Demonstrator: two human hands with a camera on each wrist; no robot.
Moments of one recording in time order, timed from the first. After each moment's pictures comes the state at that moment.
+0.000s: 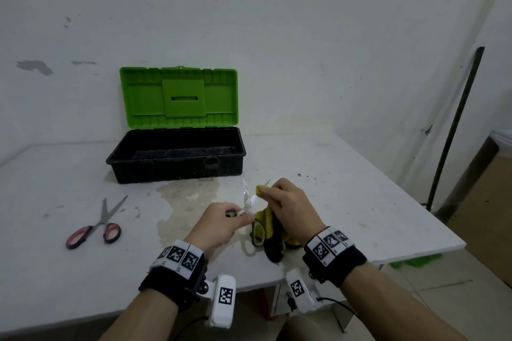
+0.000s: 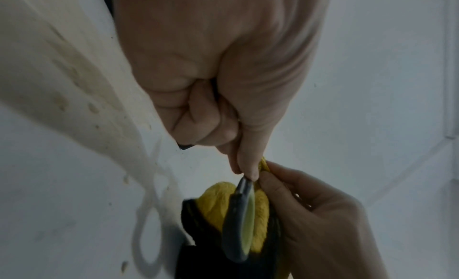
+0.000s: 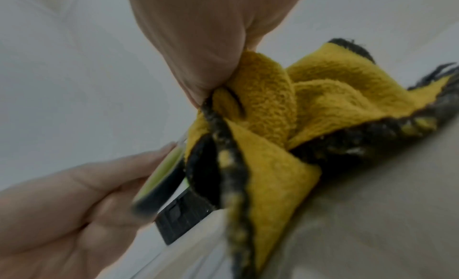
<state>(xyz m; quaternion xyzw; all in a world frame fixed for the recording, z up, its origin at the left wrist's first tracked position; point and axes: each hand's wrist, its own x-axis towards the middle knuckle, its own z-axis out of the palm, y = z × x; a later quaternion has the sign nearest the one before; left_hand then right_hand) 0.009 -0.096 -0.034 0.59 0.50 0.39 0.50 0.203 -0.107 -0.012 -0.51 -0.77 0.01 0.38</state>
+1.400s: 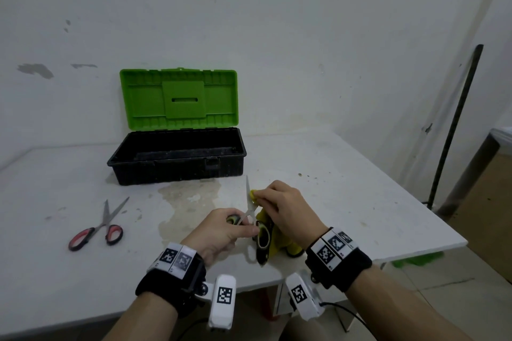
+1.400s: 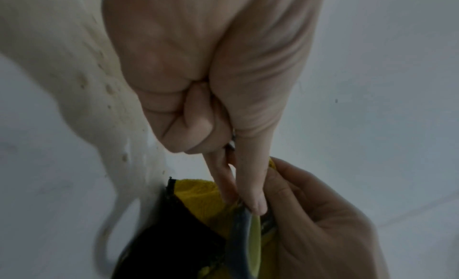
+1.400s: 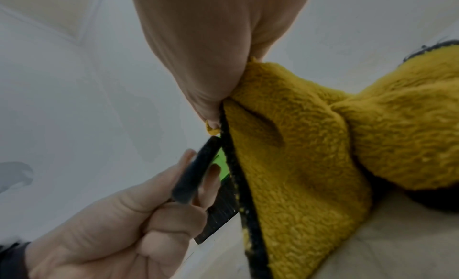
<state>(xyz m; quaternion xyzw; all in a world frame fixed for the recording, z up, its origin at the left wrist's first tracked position) 0.005 -0.108 -0.027 0.54 0.47 0.34 0.61 0.193 -0.121 0.003 -0.49 -0.79 0.03 0.36</state>
